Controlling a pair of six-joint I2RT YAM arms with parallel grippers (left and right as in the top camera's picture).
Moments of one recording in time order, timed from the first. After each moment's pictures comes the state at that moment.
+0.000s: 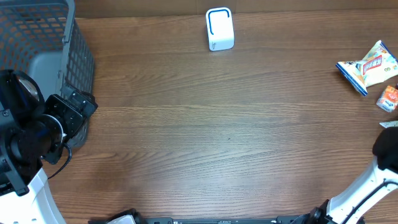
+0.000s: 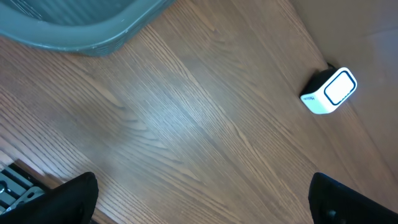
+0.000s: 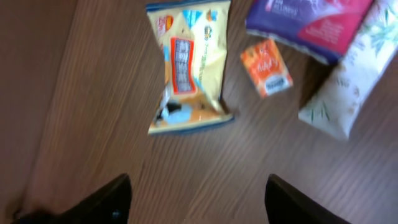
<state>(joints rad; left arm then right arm) 0.34 1.28 1.95 -1.69 0.14 -0.61 -0.51 2.13 2.53 -1.61 -0.04 0.63</state>
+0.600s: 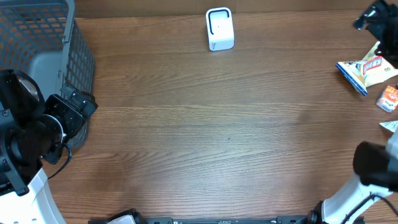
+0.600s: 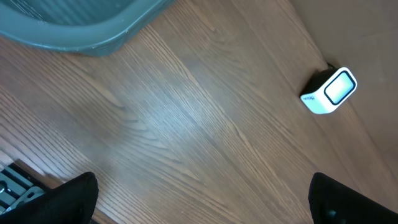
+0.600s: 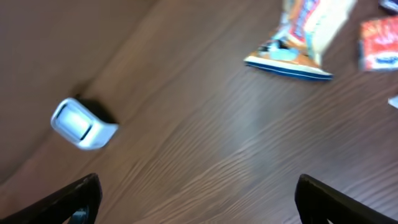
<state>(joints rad) 0.34 1.28 1.95 -1.69 0.14 -0.61 -0.24 1.95 2.54 -1.64 -0.14 0.53</state>
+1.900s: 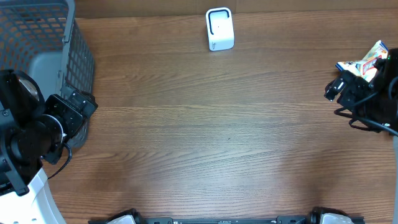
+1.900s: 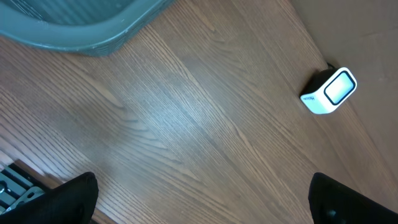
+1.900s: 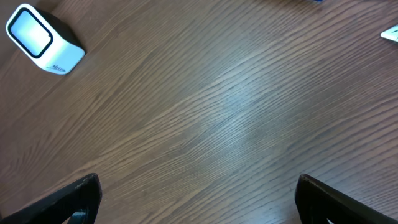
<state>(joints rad) 0.34 1.28 1.95 -1.69 0.14 -0.61 -0.15 1.28 1.54 -1.33 -0.11 0.46</state>
